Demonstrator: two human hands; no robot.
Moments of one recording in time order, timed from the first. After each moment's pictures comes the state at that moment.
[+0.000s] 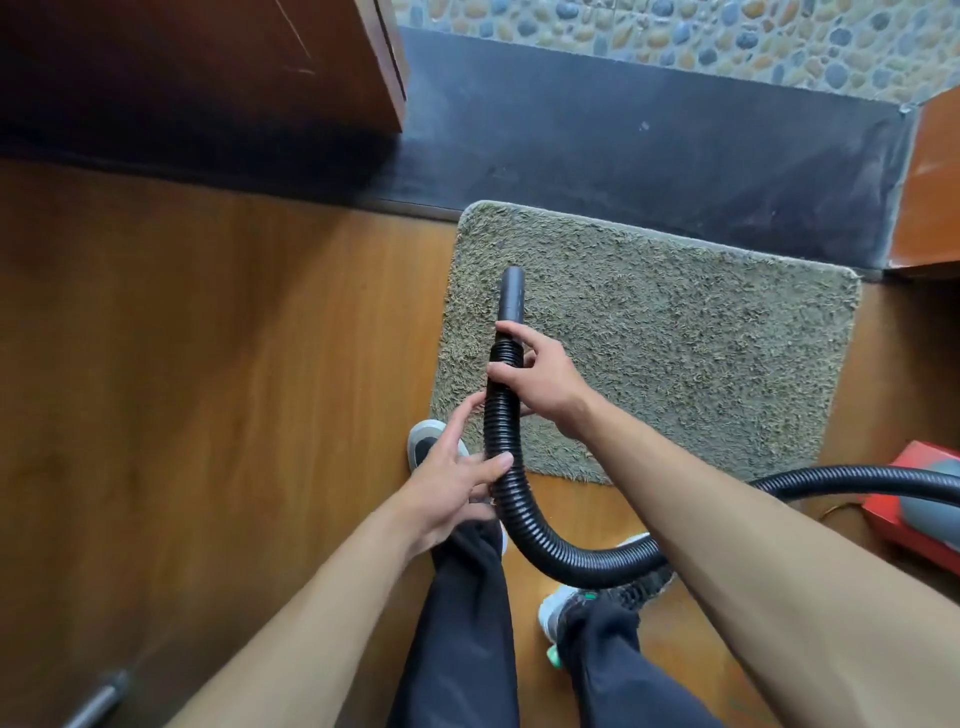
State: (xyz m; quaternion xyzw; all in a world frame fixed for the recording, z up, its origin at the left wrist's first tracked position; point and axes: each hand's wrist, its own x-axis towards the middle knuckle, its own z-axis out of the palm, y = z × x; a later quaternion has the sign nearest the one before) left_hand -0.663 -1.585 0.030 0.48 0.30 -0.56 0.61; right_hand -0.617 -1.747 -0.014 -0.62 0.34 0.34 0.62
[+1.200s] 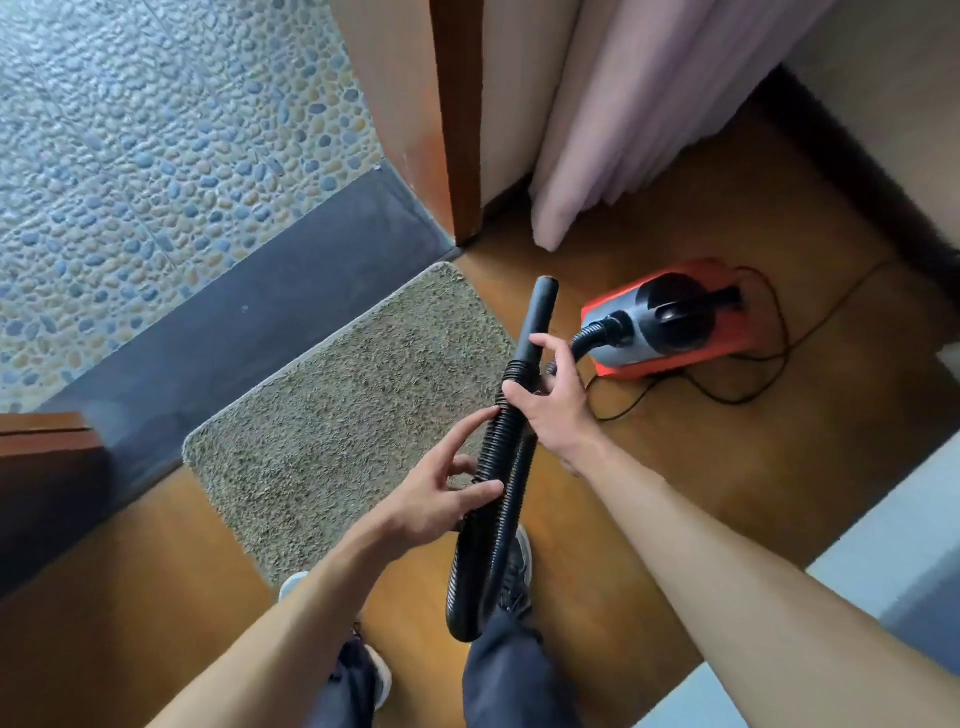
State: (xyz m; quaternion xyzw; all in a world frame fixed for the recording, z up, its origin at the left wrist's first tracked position) left_hand -0.806 -1.963 0.178 0.60 -0.18 -0.70 0.33; right_hand -0.926 -2.098 0.125 -0.52 0.55 -0.14 0.64
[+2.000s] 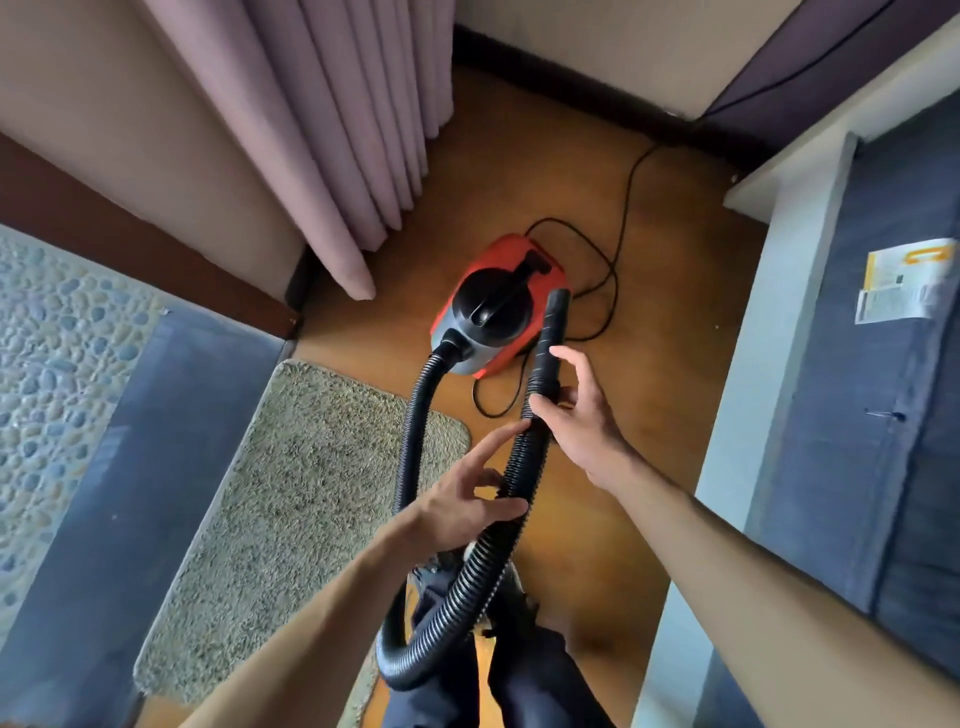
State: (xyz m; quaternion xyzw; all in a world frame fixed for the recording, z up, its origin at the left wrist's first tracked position) left_hand -0.913 -2.114 0.193 0.46 -0.38 -0.80 0.11; right_hand -1.095 -2.158 0.176 -0.38 0.71 -0.25 0.54
